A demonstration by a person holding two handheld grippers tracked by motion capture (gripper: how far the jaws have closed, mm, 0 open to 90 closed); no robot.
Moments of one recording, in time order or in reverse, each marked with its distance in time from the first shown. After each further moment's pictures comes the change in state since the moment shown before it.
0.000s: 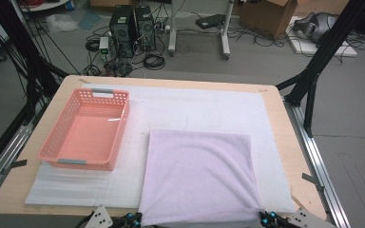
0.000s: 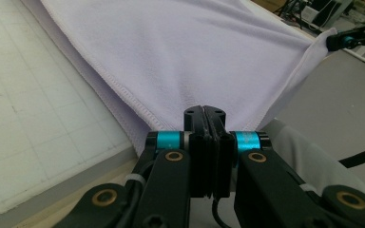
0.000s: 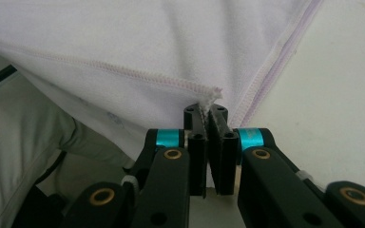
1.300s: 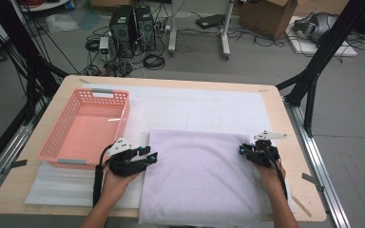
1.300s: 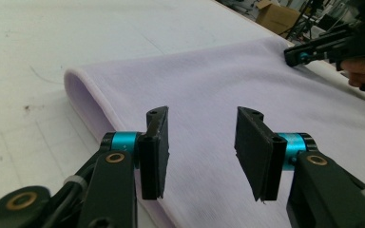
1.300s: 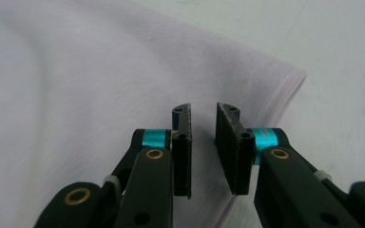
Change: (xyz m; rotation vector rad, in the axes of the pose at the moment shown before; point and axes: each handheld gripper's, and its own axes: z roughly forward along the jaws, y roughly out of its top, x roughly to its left) left arm 0.114 0.095 0.121 -0.041 0.011 0.026; right arm -0.106 0.126 0.162 0.087 -0.070 -0.040
